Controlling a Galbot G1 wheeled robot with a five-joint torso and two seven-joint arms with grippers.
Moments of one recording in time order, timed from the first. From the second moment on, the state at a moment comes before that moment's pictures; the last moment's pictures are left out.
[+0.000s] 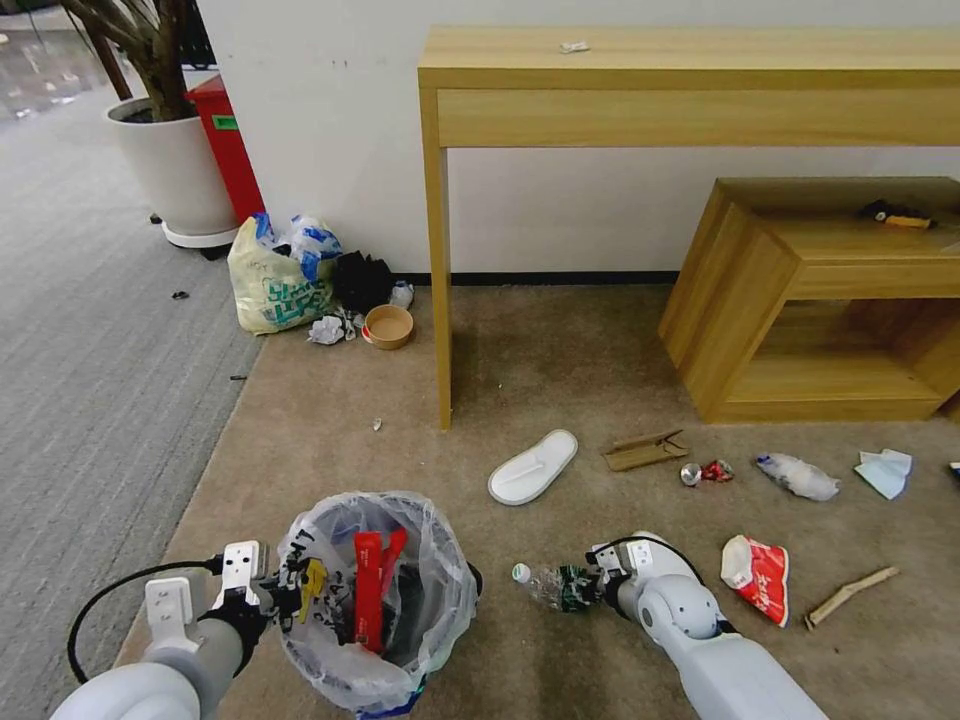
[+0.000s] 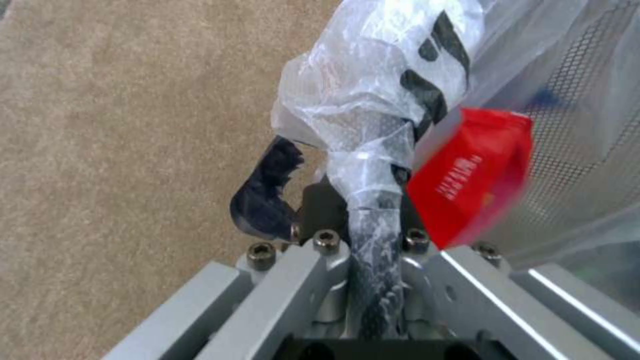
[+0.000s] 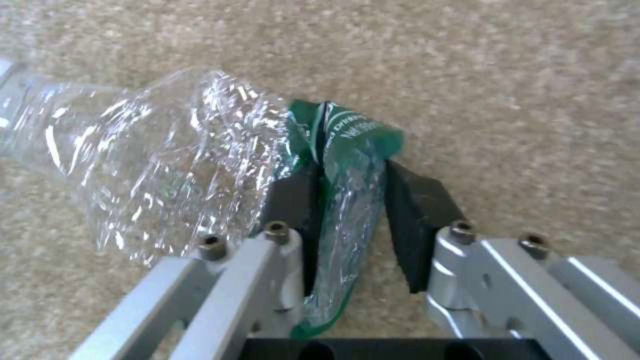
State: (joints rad) left arm 1.75 -1.11 -0.69 -2.36 -0.86 0.74 -0.35; right arm -1.08 1.18 0.16 1.34 0.50 -0.65 -0.06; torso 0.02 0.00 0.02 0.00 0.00
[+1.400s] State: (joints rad) left arm 1.47 -0.98 -0.50 -2.17 -1.02 0.74 -0.42; right arm -0.96 0.95 0.26 2.10 0.87 -0.58 0.02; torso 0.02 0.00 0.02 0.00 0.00
